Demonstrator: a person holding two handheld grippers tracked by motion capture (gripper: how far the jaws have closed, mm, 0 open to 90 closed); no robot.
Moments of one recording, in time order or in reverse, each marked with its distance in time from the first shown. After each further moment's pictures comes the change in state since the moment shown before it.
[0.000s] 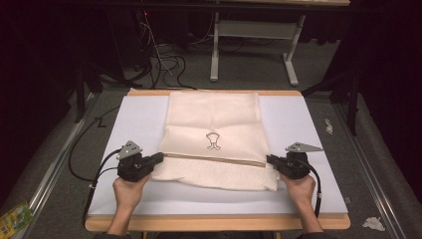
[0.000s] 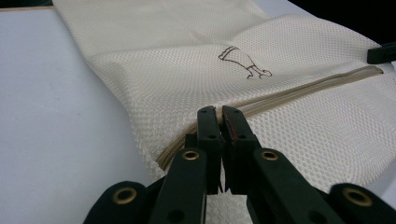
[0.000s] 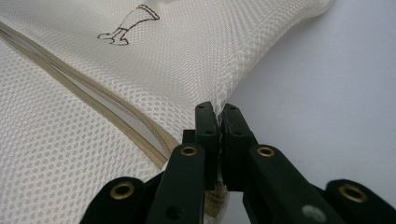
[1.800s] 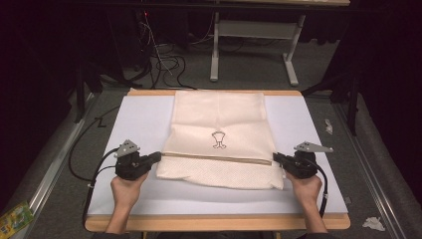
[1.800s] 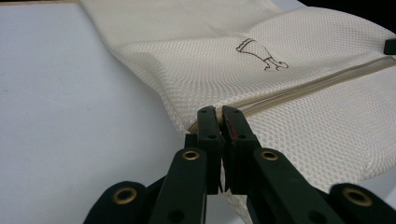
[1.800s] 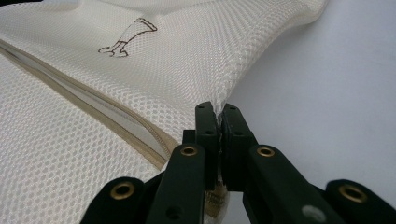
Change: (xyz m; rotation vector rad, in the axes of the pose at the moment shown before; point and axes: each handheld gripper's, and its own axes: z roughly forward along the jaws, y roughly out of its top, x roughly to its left) left arm 0.009 -0.001 0.000 0.013 0.004 -0.014; right arm -0.013 -0.002 -0.014 -0.039 -0.021 0.032
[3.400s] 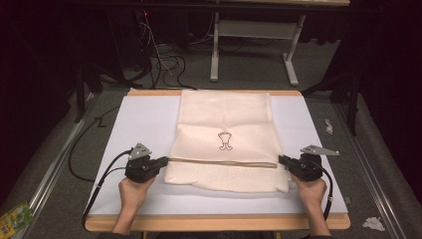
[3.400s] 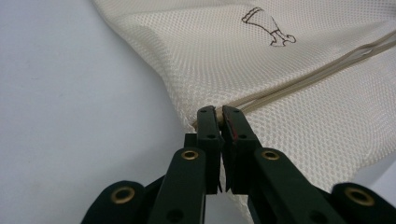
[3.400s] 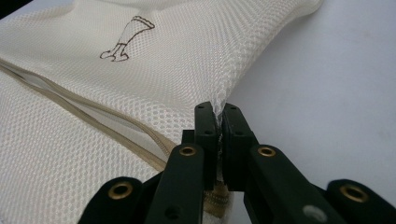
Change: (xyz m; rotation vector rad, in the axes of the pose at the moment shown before) left arm -0.011 -0.012 0.024 0.090 0.006 0.053; right arm -0.015 -0.014 -0.005 0.011 -0.019 0.049
